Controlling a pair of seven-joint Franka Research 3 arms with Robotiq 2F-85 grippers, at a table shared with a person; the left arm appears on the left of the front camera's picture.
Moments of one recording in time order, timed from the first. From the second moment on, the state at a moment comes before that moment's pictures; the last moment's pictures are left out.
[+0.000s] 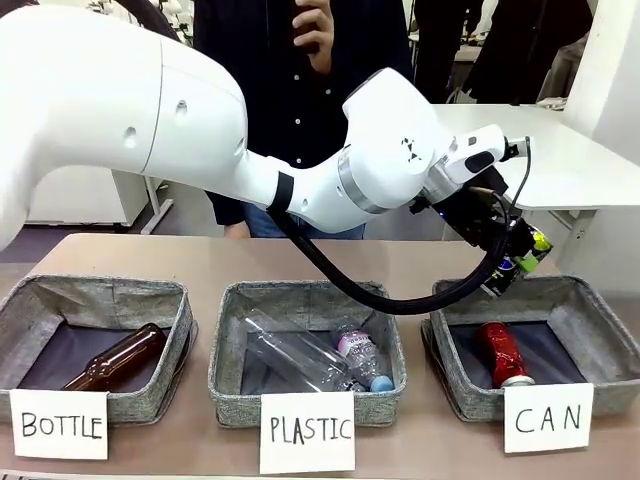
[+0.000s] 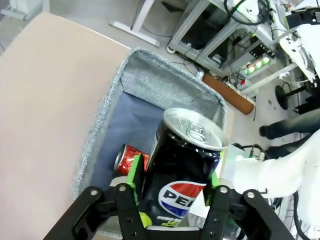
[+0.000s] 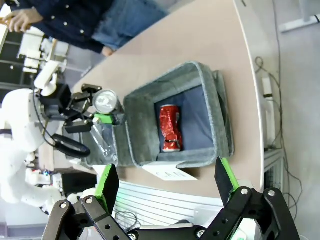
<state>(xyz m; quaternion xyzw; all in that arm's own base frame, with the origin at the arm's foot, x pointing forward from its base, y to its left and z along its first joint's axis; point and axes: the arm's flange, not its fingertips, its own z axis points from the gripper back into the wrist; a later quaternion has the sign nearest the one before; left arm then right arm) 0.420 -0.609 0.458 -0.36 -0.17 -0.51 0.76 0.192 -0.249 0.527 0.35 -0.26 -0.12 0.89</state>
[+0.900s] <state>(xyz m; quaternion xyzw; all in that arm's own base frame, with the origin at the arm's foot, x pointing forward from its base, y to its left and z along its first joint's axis) 0.410 -0.550 0.498 -0.40 -0.12 -0.44 0.80 0.203 -0.222 0.534 0.37 -0.25 -0.09 0.89</state>
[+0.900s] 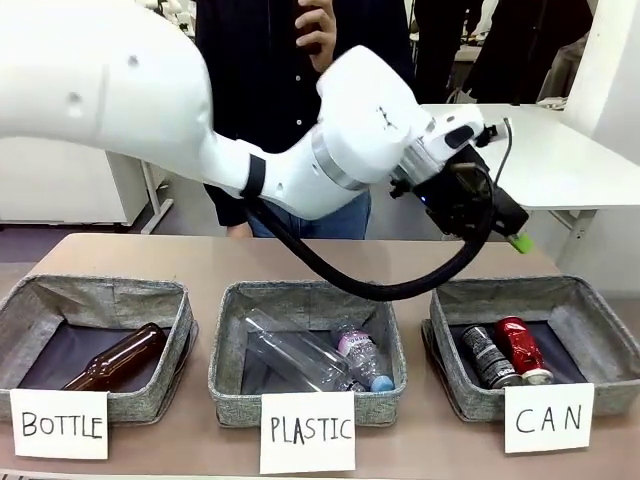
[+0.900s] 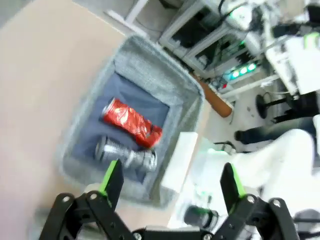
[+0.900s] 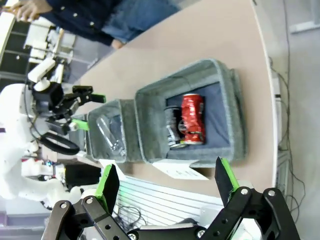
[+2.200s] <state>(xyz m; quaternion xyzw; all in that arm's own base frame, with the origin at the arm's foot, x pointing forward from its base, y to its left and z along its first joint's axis) 0.328 -0.081 0.519 -0.67 -0.06 -0.06 0.74 0.302 0.134 0.519 0.58 -0.05 0.03 0.81</state>
